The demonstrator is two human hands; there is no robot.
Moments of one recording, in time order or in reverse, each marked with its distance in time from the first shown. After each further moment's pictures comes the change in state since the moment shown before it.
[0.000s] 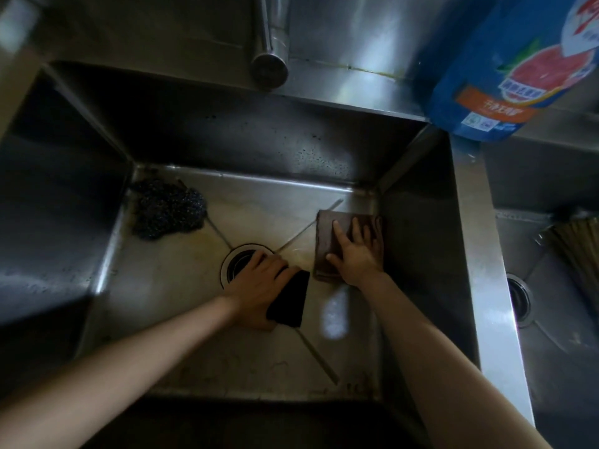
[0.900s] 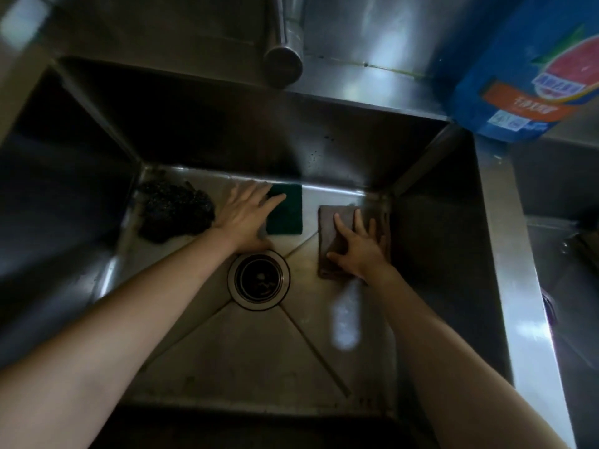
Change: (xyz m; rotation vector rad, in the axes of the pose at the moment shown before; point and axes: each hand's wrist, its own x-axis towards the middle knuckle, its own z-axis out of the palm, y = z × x) left_hand 0.045 -0.093 -0.046 0.009 0.032 -0.375; right_hand 0.025 -0.013 -0.008 0.103 -0.011 -0.015
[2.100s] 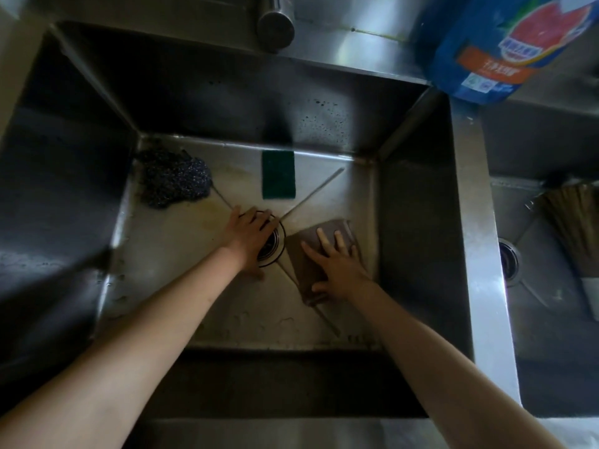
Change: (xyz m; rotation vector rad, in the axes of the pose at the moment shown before) left_hand -0.080 0.054 0.019 0.209 -0.310 0.037; right_hand -0.095 -0.004 0.051 -0.301 -0.203 -0.276
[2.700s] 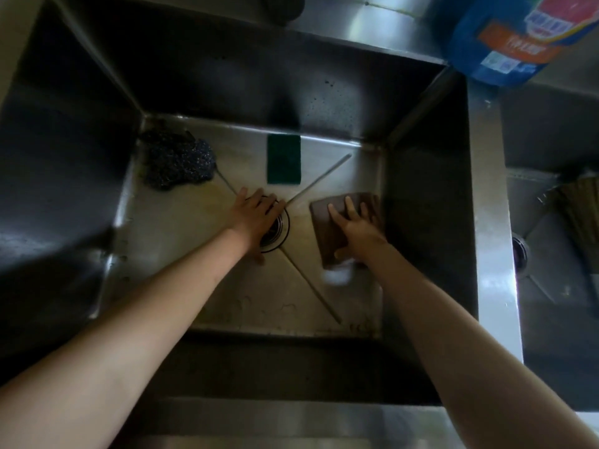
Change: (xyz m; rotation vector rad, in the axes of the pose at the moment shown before) left_hand 0.002 0.003 -0.002 0.042 0.001 -0.012; right_hand 0.018 0.029 -0.031 0.027 -0.008 0.157
